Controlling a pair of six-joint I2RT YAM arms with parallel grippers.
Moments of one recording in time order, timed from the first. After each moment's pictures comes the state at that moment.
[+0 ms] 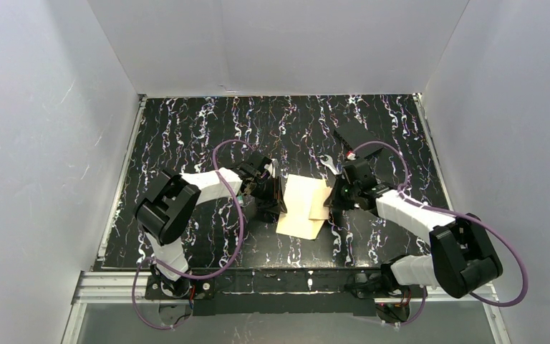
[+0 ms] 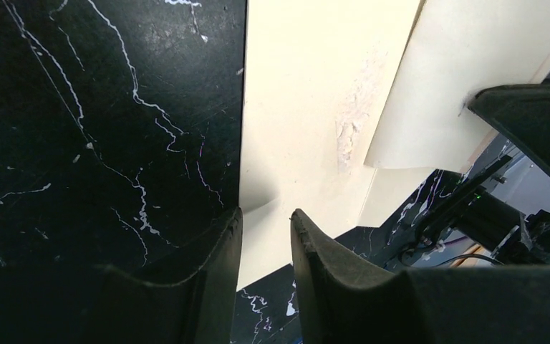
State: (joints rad) left arm -0.68 1.79 0.99 -0.27 0.39 -0.69; right arm 0.46 1.29 0.59 -0.22 -0.14 0.67
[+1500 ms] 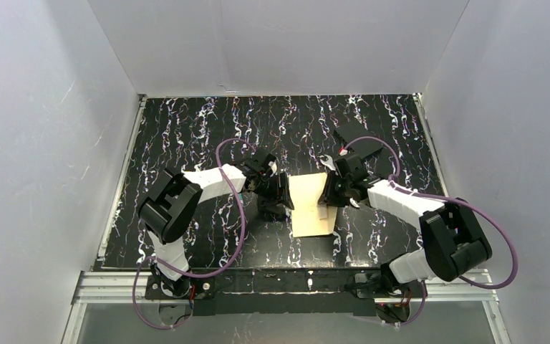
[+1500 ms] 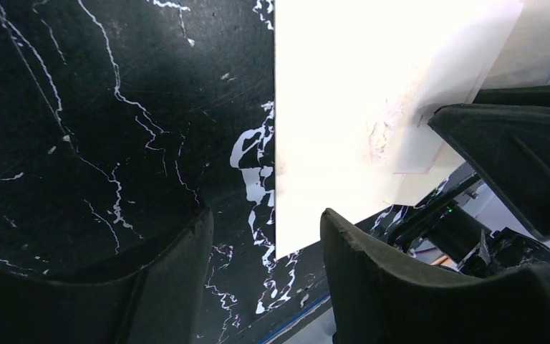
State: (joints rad) left arm -0.69 1.81 1.06 -0.35 0.37 -0.79; right arm 0.51 1.39 0.71 -0.28 -0.13 0.67
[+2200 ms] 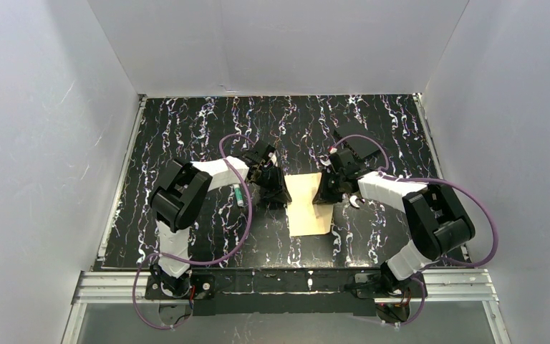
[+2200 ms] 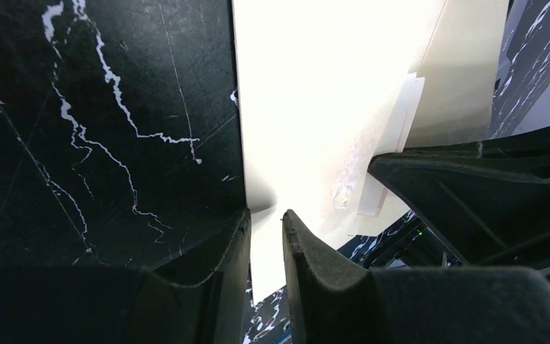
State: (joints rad) left arm -0.63 1.94 1.17 -0.31 0.43 -0.80; right arm 0.51 1.57 0.79 -0.25 -0.22 0.62
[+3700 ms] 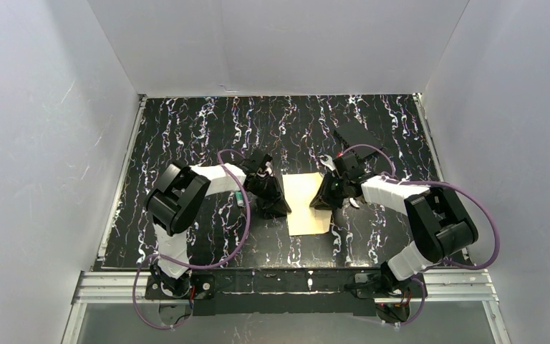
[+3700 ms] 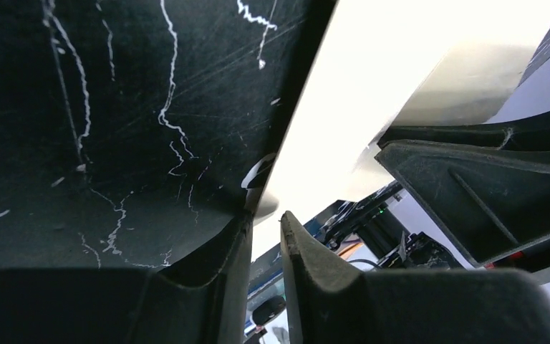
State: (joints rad) left arm -0.65 1.90 1.06 -0.30 0.50 -1.02; right arm 0.49 1.55 0.73 -0.23 -0.29 0.81
